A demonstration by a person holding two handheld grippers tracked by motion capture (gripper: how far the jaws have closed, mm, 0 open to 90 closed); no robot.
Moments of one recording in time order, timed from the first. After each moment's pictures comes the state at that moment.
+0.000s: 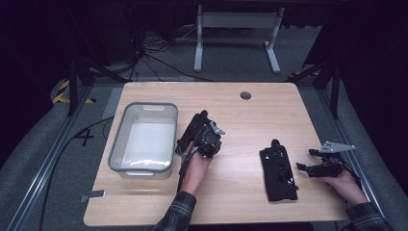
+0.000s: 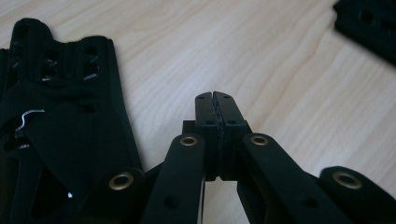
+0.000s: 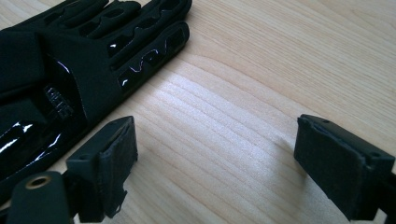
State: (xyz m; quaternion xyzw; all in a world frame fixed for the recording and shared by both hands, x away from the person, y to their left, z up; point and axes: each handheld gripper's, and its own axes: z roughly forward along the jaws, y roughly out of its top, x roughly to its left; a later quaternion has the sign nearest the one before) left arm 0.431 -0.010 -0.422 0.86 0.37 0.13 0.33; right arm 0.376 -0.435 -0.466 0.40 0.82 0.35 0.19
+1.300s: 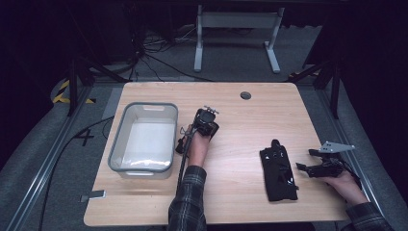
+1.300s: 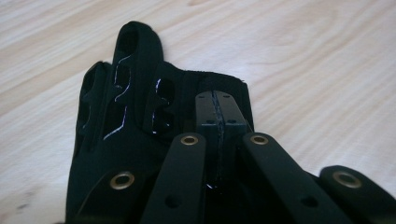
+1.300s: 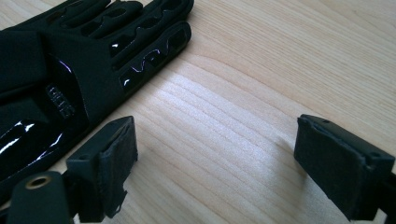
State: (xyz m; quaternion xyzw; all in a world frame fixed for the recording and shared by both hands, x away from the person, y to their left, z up) left arm 0.508 -0.016 -0.449 0.84 0.43 0.14 0.31; right arm 0.376 -0.435 -0.466 0.40 0.83 0.35 0.19
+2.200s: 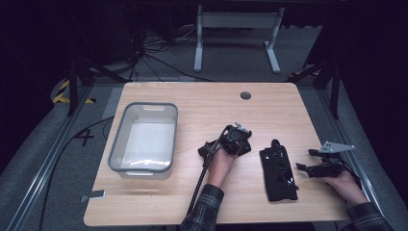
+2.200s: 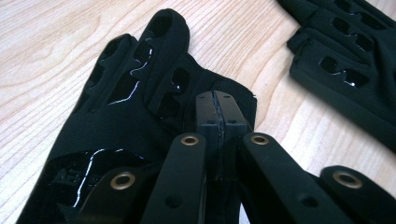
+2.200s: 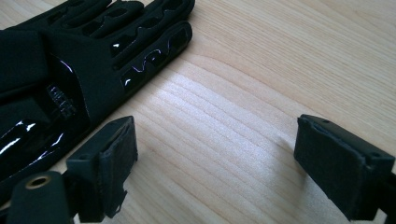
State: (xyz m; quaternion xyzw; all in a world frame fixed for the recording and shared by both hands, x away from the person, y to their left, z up) left arm 0.450 -0.084 -0.446 0.88 0.33 0.07 0.35; right arm 0.376 -0.435 -0.466 0.40 0.83 0.35 0.18
